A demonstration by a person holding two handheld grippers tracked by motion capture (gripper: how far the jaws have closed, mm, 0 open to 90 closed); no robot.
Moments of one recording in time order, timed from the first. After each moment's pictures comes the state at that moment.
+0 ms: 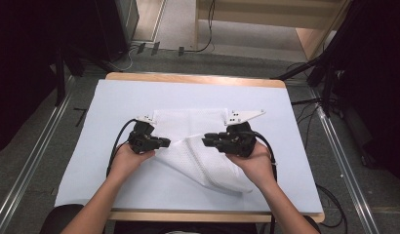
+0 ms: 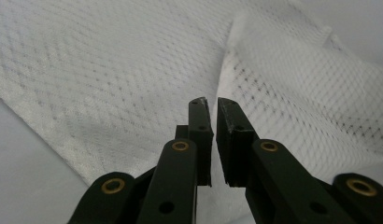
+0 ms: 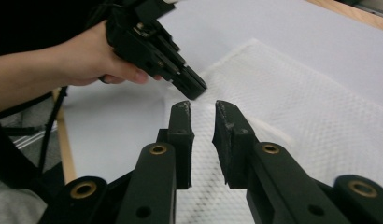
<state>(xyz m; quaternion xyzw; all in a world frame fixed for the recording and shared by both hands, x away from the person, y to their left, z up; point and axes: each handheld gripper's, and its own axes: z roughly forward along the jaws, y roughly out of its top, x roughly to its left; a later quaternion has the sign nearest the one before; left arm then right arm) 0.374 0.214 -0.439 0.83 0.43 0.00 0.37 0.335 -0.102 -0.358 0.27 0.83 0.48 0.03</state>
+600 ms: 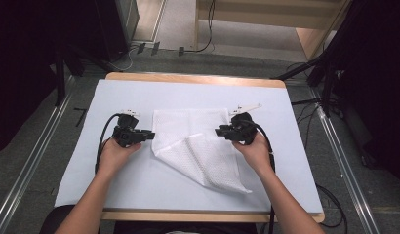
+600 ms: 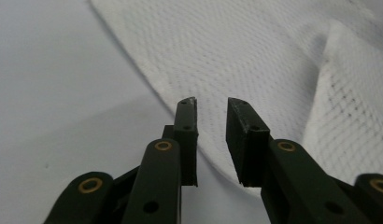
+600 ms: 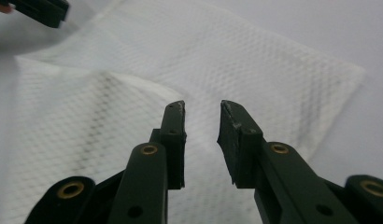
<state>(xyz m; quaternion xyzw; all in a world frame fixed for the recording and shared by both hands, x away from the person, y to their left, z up) 0.390 0.260 -0.438 0.80 0.49 0.05 0.34 0.407 -0.125 -0.426 0.37 0.84 0.40 0.07</state>
